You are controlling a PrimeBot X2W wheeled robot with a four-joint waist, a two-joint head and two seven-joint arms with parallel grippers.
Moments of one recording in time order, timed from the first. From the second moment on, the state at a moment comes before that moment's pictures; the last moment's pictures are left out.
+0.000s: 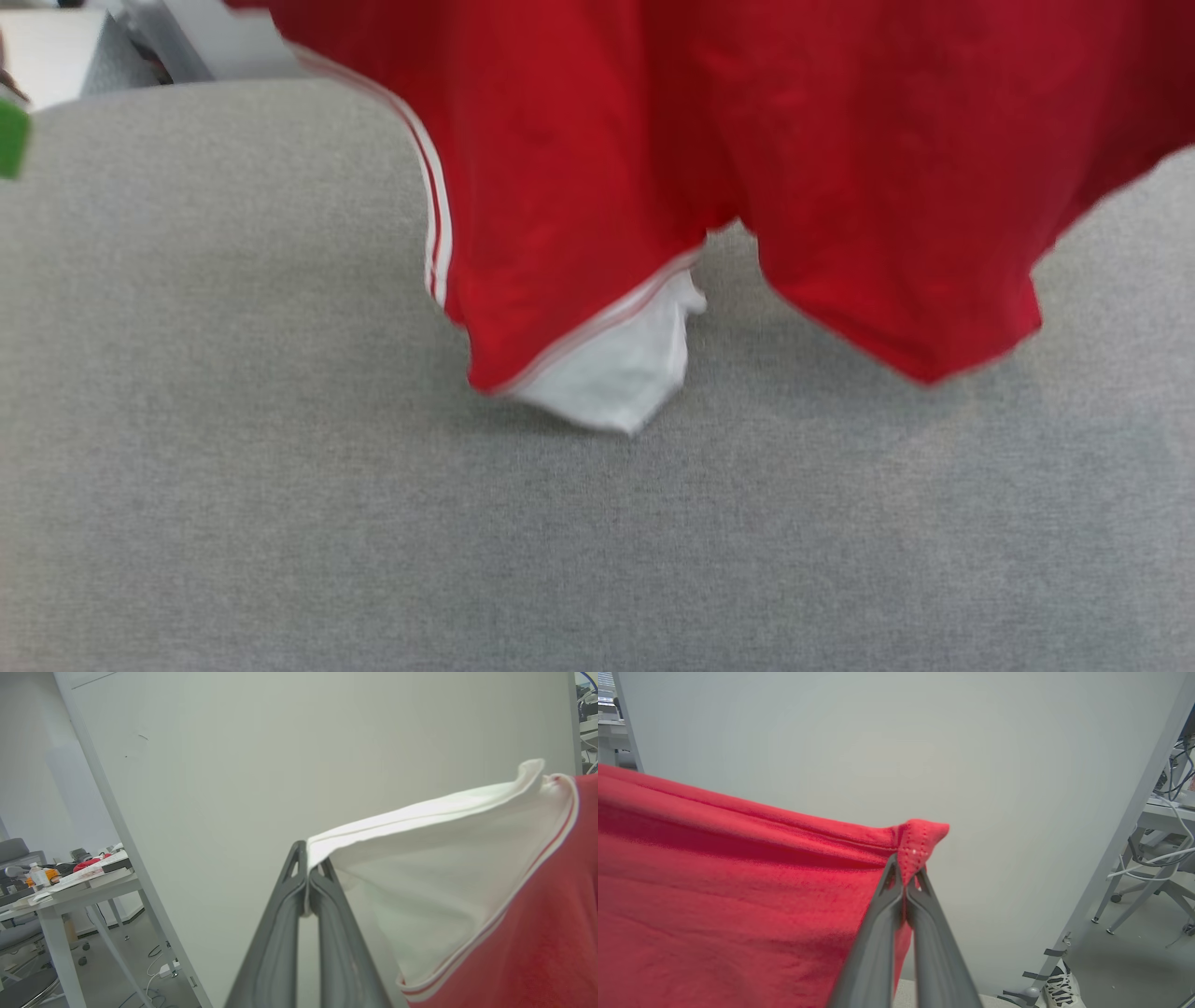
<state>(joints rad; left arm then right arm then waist) -0.81 0.82 -0.20 -0.33 -0.64 0.11 0.25 -0.77 -0.51 -0.09 -0.18 0.48 0.13 0.50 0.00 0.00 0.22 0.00</state>
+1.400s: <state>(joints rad) -1.61 0.53 -0.42 0.64 -0.42 -0.13 -0.26 -1.53 -0.29 0.03 0.94 0.07 0.14 -0.21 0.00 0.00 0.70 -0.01</state>
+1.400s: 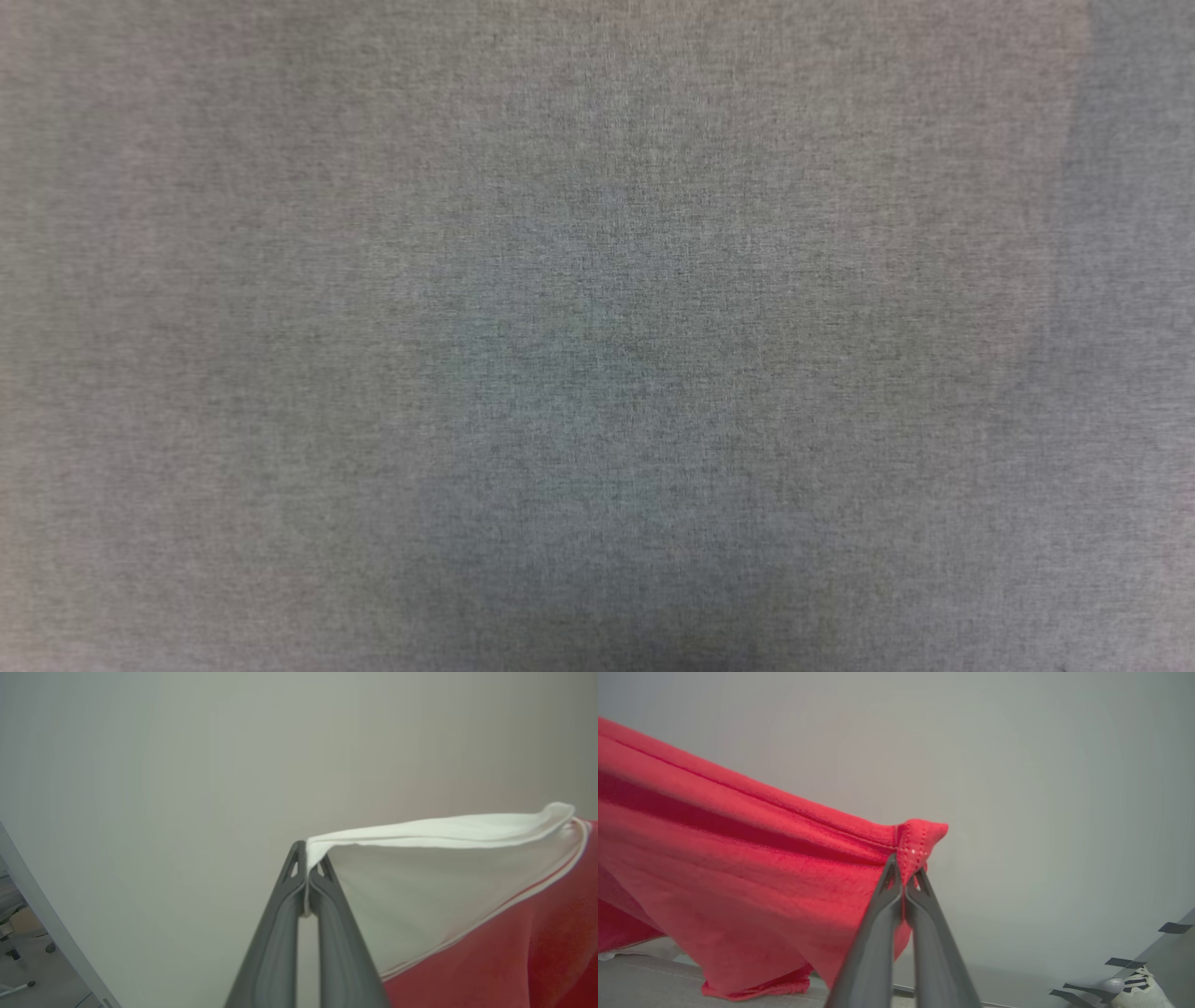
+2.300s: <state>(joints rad) -0.50 0.48 -0.53 0.47 -0.68 -0.11 -0.19 -0.74 -0.41 0.48 0.79 0.59 0.14 -0.21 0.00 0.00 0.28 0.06</state>
